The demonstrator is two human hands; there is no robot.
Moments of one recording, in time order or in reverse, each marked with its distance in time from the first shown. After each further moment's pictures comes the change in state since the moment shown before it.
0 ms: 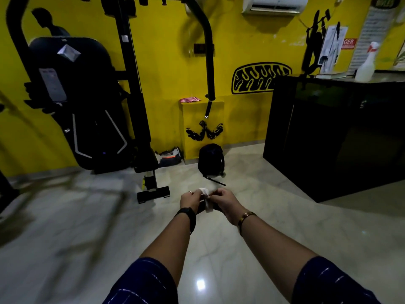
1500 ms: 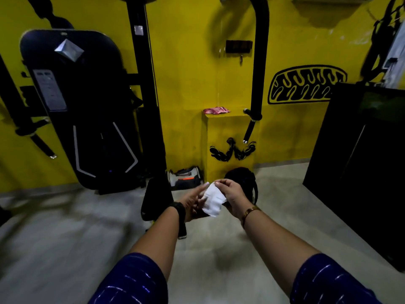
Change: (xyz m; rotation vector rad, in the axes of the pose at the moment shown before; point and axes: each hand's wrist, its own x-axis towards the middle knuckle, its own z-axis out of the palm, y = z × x) left_hand 0.490 0.238 -0.059 0.075 -0.297 -0.165; right_hand 0.545 -0.105 0.120 0.168 0.023 -0.053
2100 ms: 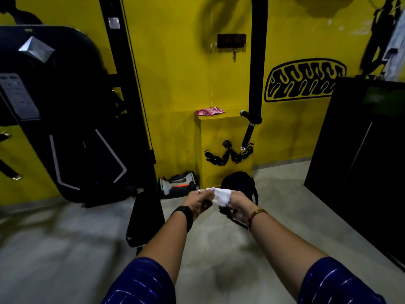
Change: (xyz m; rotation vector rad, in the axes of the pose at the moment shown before) left_hand 0.168 0.054 0.004 -0.060 0.045 0.211; right_hand 0.162 0.008 -0.039 -0.095 0.034 0.368
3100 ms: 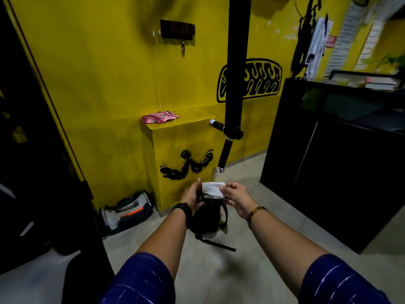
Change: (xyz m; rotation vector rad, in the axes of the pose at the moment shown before) left_hand 0.315 0.073 0.027 -0.066 -0.182 -0.195; right_hand 0.229 -0.113 -0.040 0.144 0.385 -0.265
